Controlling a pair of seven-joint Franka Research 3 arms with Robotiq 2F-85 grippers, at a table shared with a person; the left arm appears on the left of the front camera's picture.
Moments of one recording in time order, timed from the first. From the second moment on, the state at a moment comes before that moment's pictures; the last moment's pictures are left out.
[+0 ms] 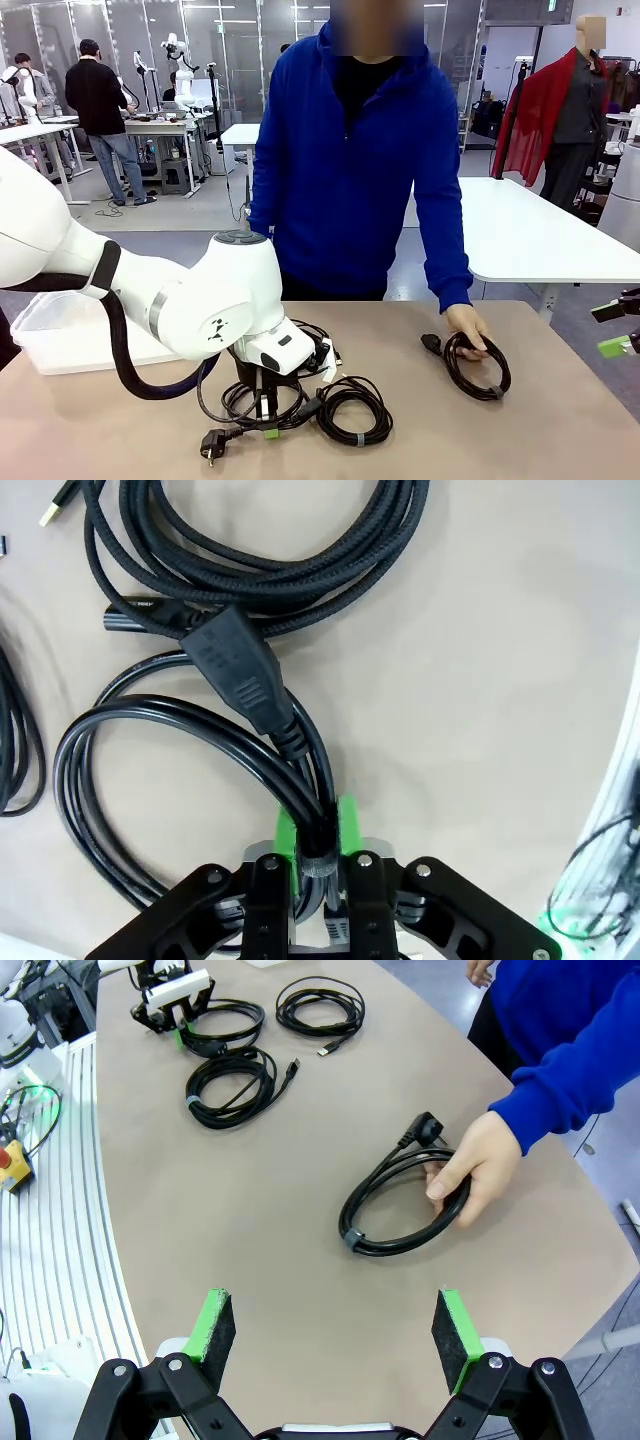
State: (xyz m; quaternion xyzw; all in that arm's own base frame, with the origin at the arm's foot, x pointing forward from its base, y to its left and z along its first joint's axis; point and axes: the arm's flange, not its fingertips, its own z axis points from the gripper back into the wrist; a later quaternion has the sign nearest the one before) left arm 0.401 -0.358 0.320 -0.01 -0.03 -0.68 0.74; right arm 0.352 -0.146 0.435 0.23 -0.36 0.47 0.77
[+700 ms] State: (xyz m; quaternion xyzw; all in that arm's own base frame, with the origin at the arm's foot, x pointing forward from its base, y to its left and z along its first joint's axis) left arm 0.372 -0.311 0.498 -0.01 0.03 -0.70 0.71; right arm 0.352 -0.146 0.435 0.23 -0.36 0.47 0.77
